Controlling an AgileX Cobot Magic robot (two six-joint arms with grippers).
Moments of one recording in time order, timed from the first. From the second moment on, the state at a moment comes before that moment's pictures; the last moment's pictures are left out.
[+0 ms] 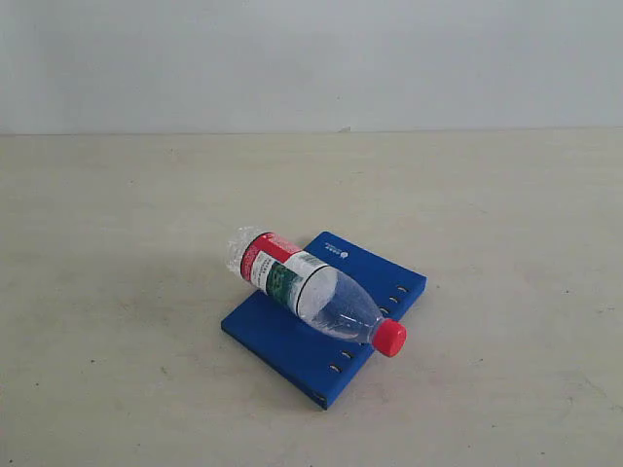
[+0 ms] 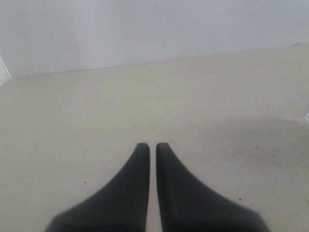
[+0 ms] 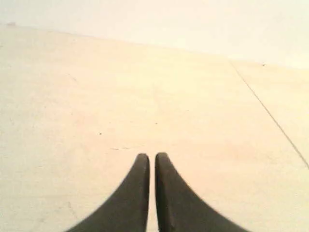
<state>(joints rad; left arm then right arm) 0.01 0.00 0.00 0.07 0.32 0.03 0.00 0.00 0.00 -0.42 0.39 0.20</state>
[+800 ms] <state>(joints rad) 0.01 0.00 0.00 0.07 0.32 0.03 0.00 0.00 0.00 -0.37 -0.07 1.50</state>
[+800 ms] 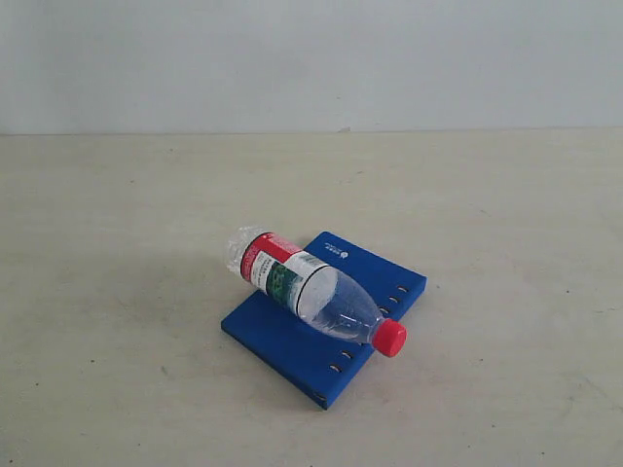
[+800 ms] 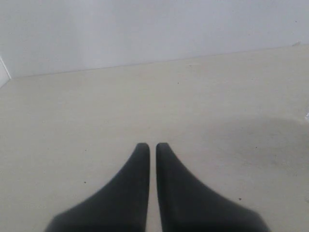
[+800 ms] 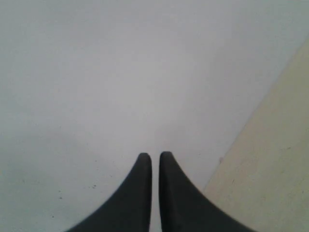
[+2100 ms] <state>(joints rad) 0.01 0.00 0.00 0.07 0.32 0.03 0.46 1.27 -0.46 -1.74 -0.26 1.37</state>
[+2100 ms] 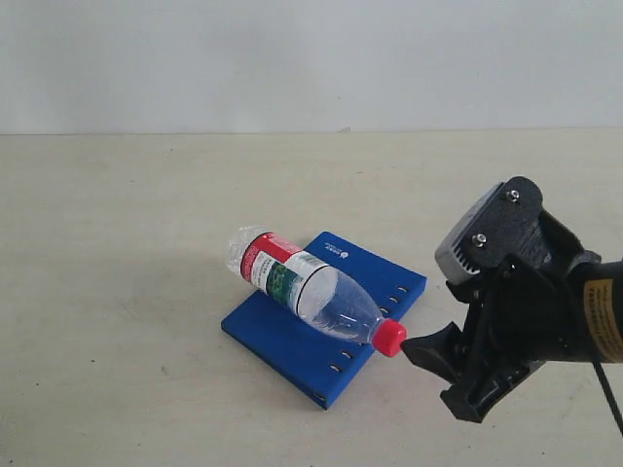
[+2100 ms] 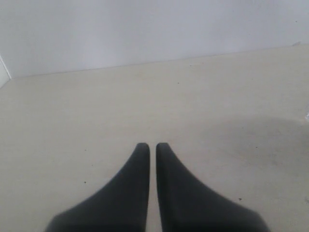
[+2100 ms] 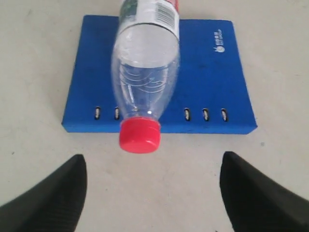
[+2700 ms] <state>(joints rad) 0.01 0.00 0.00 0.07 0.32 0.03 0.46 1.50 -0.58 -1.73 -0.28 1.23</state>
